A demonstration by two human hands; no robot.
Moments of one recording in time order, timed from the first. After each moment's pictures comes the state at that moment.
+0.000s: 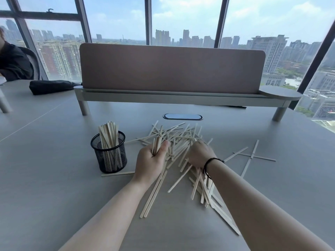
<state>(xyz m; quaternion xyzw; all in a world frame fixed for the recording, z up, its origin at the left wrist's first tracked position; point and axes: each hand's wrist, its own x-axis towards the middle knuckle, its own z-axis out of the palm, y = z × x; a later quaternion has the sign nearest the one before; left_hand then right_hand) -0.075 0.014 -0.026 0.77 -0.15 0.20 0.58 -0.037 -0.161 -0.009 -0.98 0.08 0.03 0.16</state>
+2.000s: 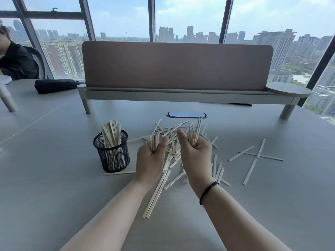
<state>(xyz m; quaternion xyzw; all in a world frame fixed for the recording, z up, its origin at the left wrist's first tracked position) -0.070 0.014 -0.026 0.72 -0.06 0.15 0.68 -0.093 -0.102 0.006 -0.67 0.00 -0.27 0.69</state>
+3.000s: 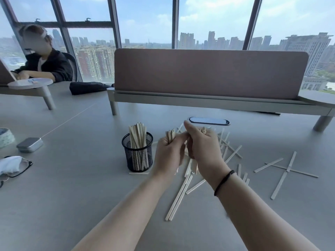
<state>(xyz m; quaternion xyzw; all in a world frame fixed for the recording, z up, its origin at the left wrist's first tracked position) -0.093 0.021 0.032 0.60 -0.05 0.08 0.79 -0.080 -0.068 0.050 -0.66 -0.05 -0.11 0.74</state>
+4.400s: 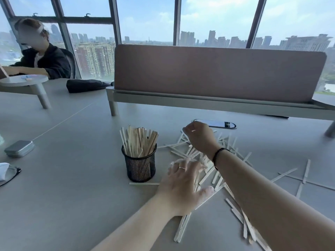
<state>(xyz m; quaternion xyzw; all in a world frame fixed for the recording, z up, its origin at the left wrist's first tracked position) -0.077 0.033 -0.039 0.95 -0.21 0.07 0.22 0.052 -0.078 0.013 -0.90 -0.04 -0.12 0.41</state>
